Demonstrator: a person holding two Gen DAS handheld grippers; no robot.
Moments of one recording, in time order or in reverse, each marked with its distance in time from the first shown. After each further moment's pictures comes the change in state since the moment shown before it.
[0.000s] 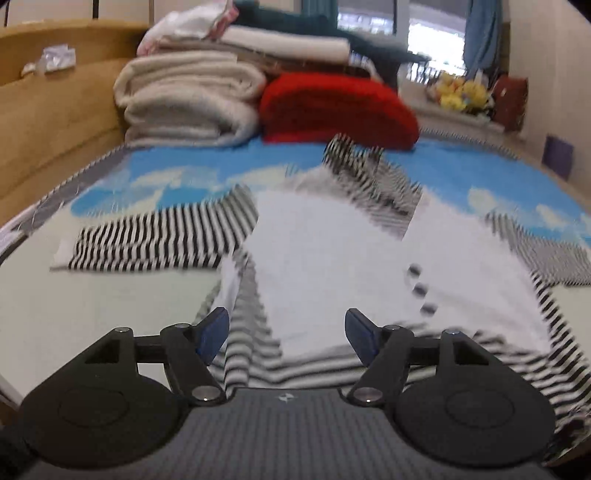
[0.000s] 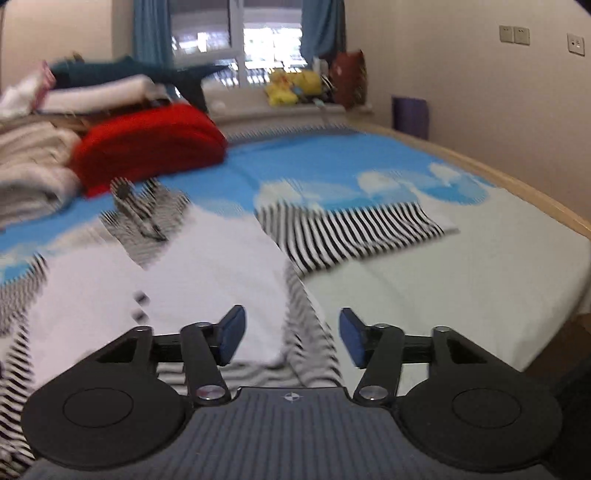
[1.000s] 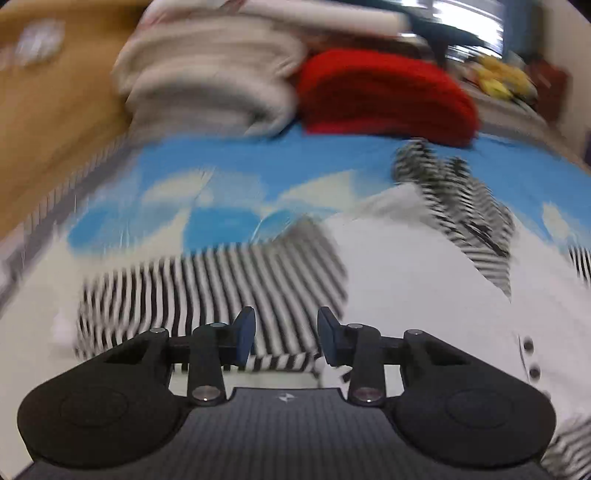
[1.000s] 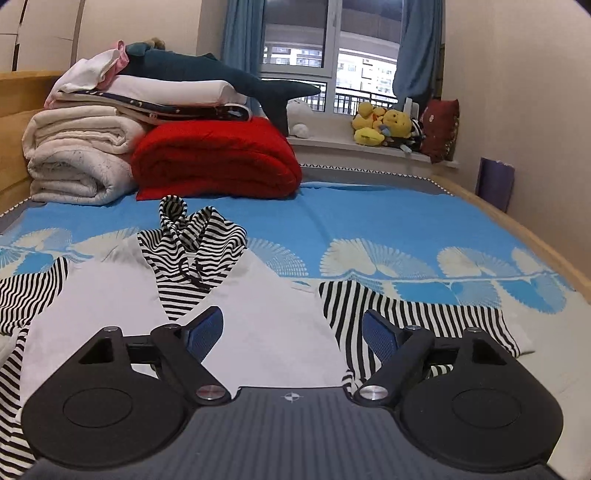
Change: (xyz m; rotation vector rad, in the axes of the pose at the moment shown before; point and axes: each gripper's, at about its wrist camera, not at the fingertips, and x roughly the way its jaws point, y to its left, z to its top) left arm 0.170 0.127 0.112 -0.062 0.169 0.030; right arm 0.104 0.034 0.085 -0.247 -0.071 0.171
